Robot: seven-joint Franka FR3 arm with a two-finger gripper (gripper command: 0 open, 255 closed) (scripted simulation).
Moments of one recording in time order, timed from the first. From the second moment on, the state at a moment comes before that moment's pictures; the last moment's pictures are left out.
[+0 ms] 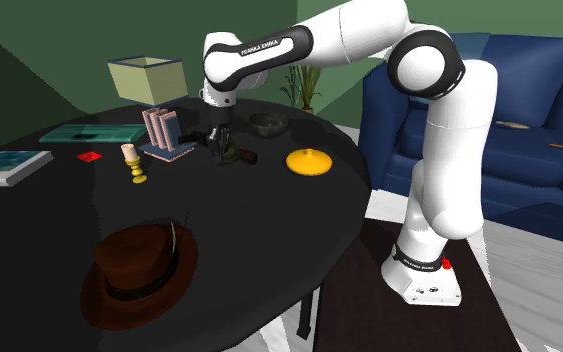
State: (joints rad) arm 0.01 0.17 -0.19 -1.74 0.23 1.94 -0.32
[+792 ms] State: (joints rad) arm 0.01 0.17 -0.19 -1.59 0.22 1.79 -0.29
